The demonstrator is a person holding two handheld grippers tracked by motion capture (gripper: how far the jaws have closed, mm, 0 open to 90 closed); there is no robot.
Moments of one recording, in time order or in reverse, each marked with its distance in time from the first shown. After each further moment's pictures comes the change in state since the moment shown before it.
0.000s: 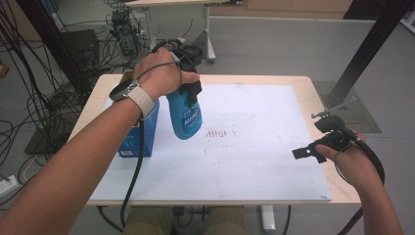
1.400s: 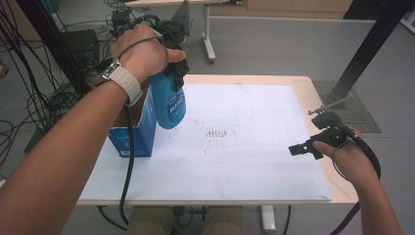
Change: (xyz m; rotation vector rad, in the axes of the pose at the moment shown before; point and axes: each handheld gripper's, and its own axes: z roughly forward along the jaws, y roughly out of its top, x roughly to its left) left arm 0.008 -0.024 -0.058 -0.019 0.056 -0.161; right arm -0.002 0.006 0.001 -0.027 0.029 -0.035
